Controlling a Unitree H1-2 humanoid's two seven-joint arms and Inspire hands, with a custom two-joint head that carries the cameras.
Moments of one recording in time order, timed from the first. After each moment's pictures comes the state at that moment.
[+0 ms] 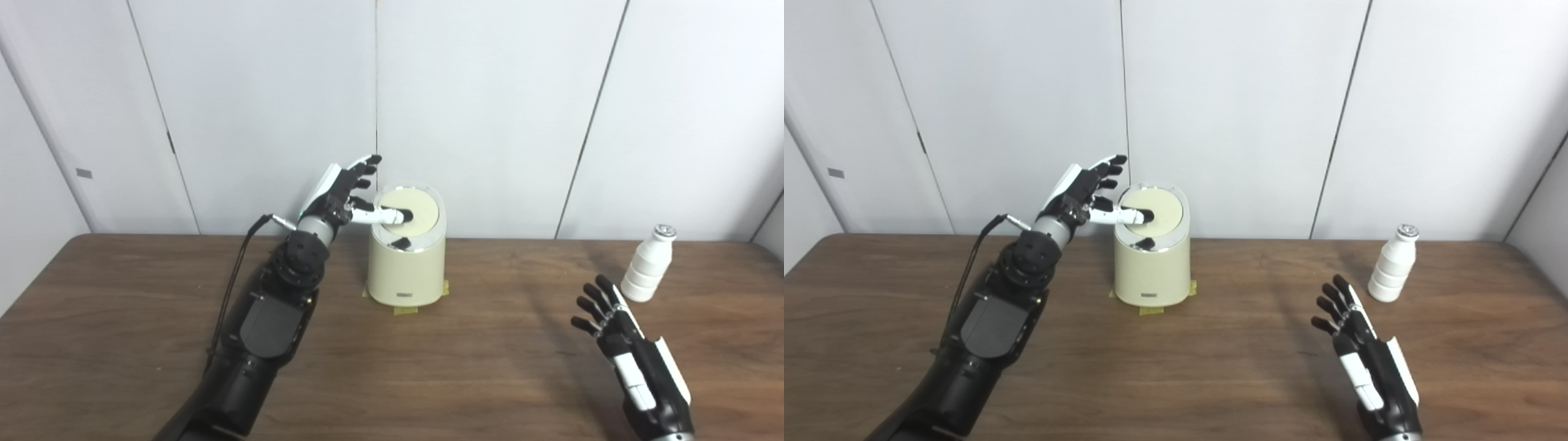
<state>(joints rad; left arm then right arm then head) -0.80 0.14 -0.17 0.41 0.32 0.33 -0.08 0.00 -0.17 -0.11 0.04 0.08 -0.29 0.16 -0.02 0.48</state>
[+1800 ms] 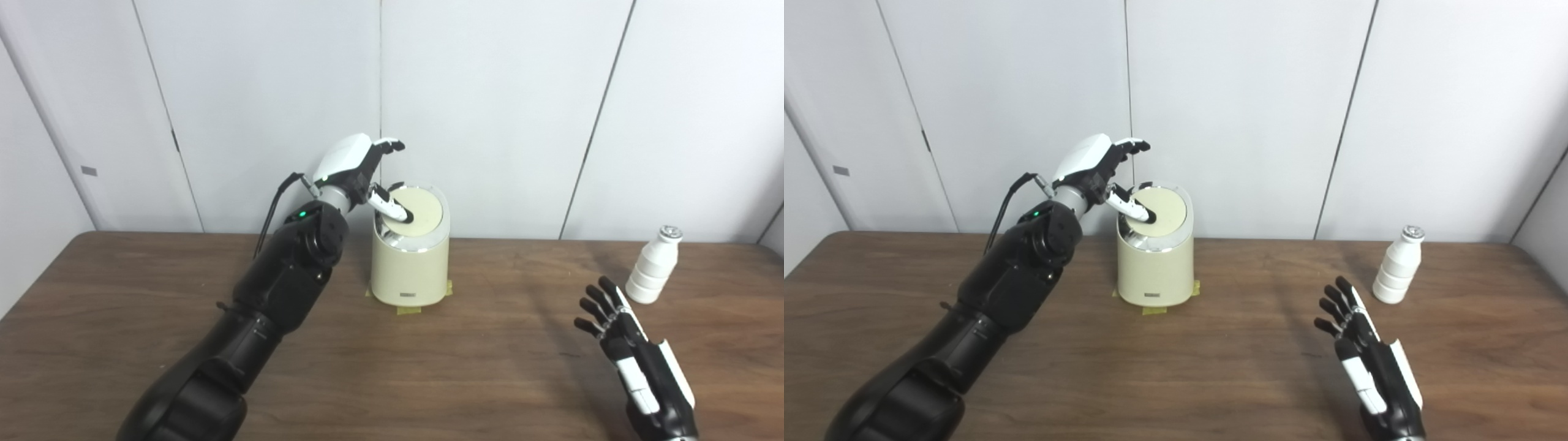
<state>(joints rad) -0.93 0.19 -0.38 0.54 0.61 0.22 -0.05 0.02 -0.18 -0.11 0.02 0.09 -0.28 0.16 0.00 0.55</state>
